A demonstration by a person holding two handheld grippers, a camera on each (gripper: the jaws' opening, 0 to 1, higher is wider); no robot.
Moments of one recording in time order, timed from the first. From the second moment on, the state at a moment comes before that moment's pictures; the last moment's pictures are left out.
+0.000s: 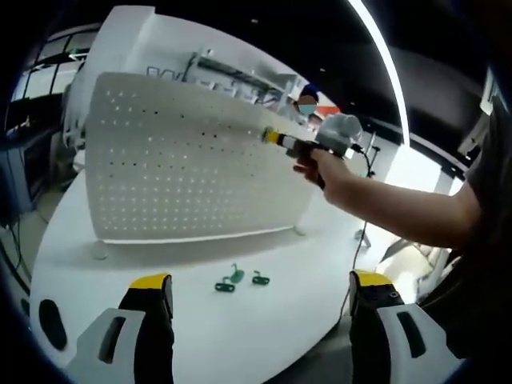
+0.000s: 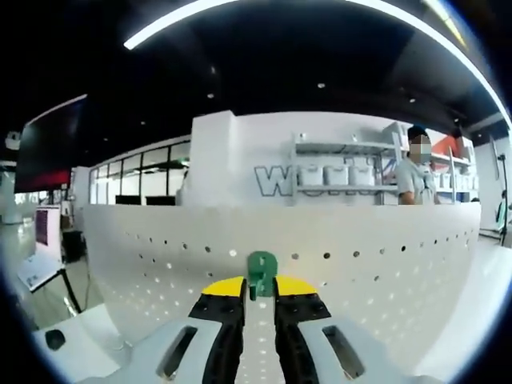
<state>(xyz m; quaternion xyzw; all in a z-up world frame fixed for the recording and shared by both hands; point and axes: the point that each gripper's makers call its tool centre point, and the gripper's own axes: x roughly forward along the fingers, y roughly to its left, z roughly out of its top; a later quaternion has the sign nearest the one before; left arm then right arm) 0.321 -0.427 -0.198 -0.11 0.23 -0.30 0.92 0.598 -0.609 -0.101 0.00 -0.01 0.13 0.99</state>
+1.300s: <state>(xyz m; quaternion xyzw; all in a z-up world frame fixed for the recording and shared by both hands) 0.306 -0.436 -0.191 -0.10 0.22 -0.32 0.92 0.462 -0.607 -0.154 0.04 0.07 0.20 0.98</state>
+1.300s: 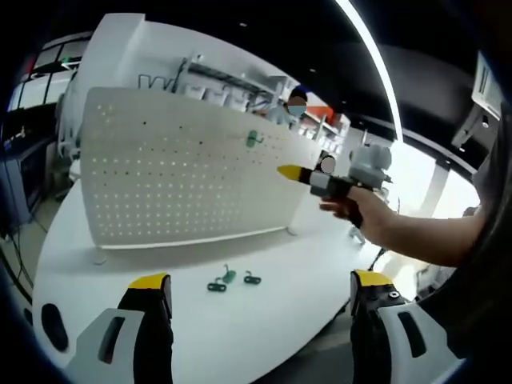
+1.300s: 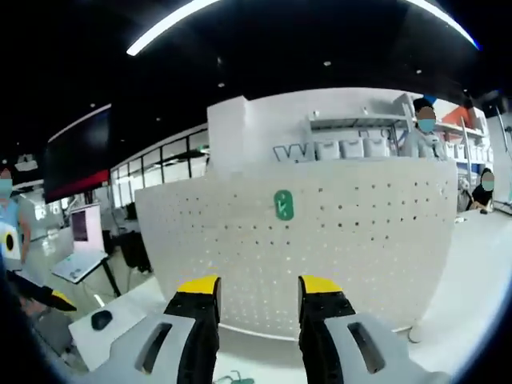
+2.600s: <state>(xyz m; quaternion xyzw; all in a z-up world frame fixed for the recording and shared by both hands) 0.296 -0.418 -0.224 -0.10 0.25 -0.28 0.92 0.286 -0.620 -0.234 0.04 0.19 0.26 0.95</state>
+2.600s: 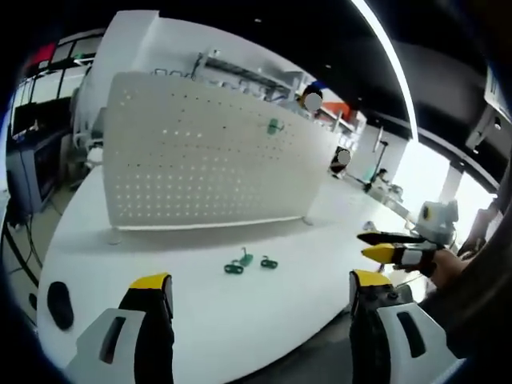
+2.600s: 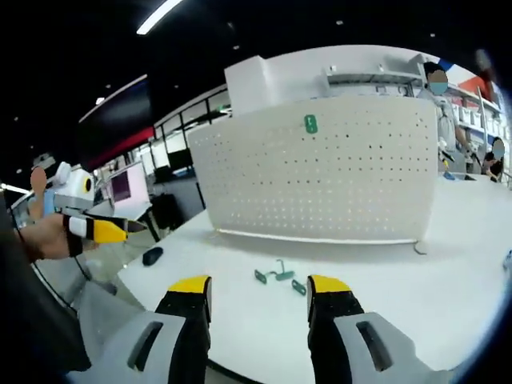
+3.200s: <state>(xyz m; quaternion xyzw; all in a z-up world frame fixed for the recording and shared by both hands) 0.313 -0.450 -0.292 -0.07 0.30 -0.30 0.90 0.274 -0.617 -0.260 0.06 0.22 0.26 0.94</state>
